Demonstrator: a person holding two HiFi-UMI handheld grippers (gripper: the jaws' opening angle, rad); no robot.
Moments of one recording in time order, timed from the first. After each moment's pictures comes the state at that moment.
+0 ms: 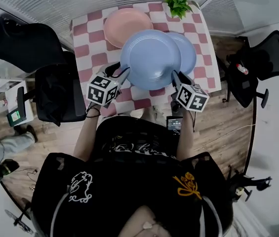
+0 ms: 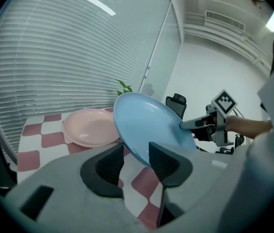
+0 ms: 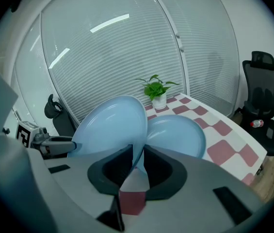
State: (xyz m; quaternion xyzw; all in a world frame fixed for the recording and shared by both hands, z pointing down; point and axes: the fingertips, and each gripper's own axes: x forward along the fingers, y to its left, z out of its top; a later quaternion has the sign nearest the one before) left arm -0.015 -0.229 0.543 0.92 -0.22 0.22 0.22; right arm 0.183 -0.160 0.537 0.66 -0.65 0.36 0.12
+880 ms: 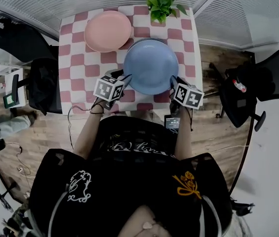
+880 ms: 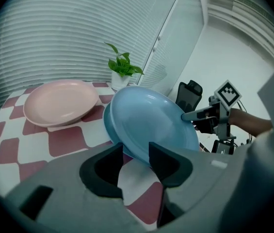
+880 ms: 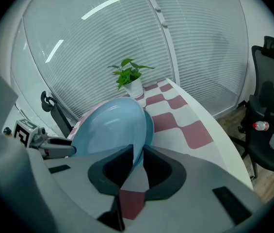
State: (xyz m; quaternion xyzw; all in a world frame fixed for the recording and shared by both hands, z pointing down) left arm 0.139 -0.197 0.610 0.86 -0.27 0.31 0.31; right arm 0.348 -0.163 0.603 0.61 -0.65 0.42 0.18
